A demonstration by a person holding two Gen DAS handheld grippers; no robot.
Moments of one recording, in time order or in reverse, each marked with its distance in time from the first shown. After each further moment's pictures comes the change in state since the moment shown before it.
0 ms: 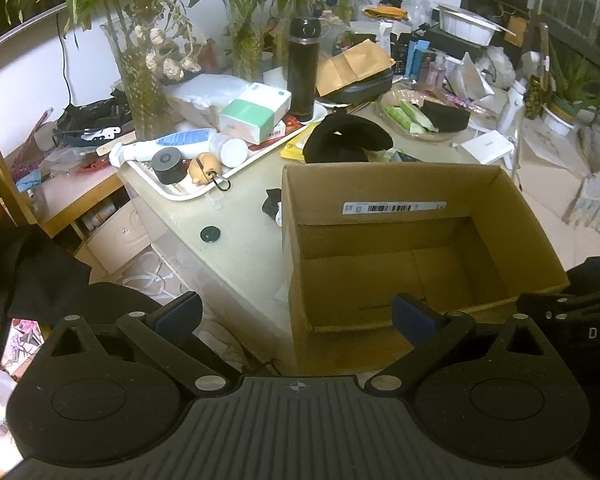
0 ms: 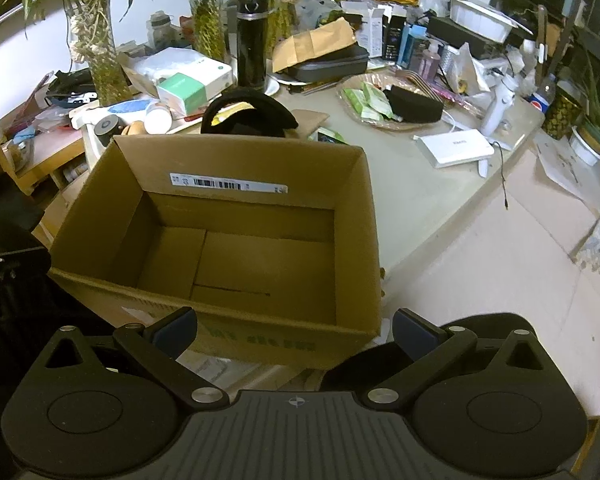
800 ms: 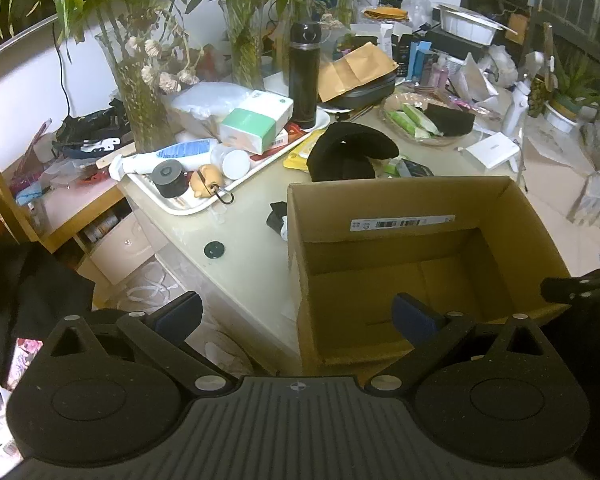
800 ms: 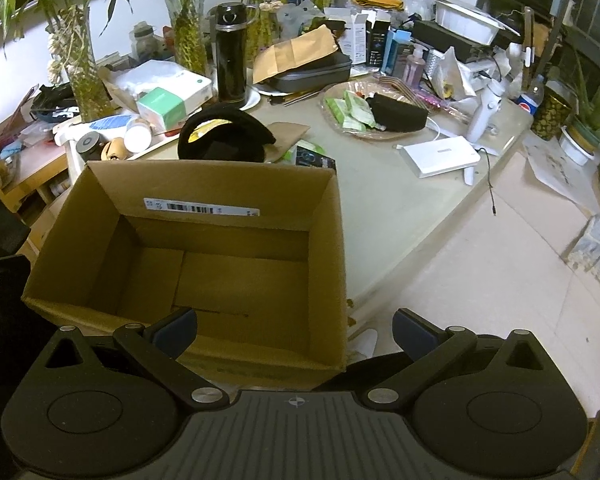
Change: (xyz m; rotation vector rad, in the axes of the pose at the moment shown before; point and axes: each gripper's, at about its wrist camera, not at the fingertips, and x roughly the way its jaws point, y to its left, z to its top) left arm 0.011 0.003 0.018 0.027 -0.003 0.017; right arm 0.005 -0.020 0.018 0.027 -0.015 -0.029
